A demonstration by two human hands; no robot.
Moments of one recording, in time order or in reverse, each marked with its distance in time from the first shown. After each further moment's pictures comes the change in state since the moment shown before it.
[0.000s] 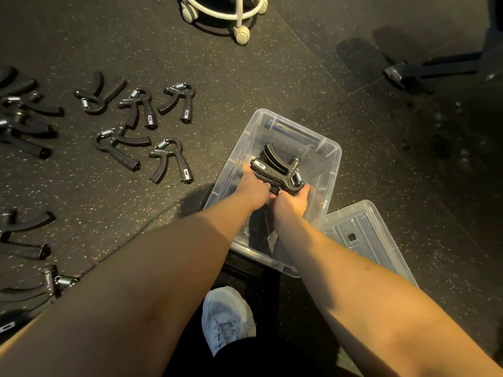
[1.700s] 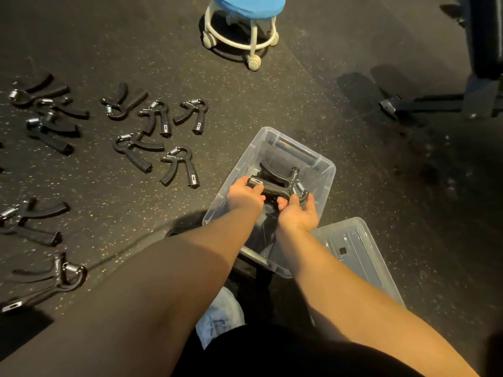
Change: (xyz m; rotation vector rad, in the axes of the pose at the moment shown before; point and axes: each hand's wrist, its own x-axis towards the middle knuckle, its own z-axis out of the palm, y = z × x) left_hand -0.020 -0.008 -0.003 -0.388 0.273 -0.013; right_hand -0.050 -0.036 -0.011 0.393 0.181 0.044
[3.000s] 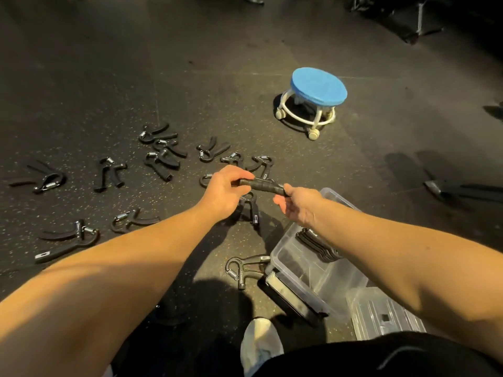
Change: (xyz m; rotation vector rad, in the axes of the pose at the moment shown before) left_hand -0.056 0.128 -0.247 0.428 0.045 0.767; right_hand -0.142 -0.044 0.135 -0.686 -0.677 0.148
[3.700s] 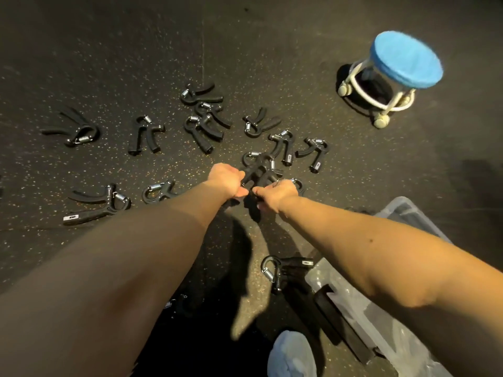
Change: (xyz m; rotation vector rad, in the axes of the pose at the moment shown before) left_hand 0.048 -0.129 -0.052 -0.261 0.084 -0.813; right_hand 0.077 0.070 0.169 -0.787 -0.115 -0.142
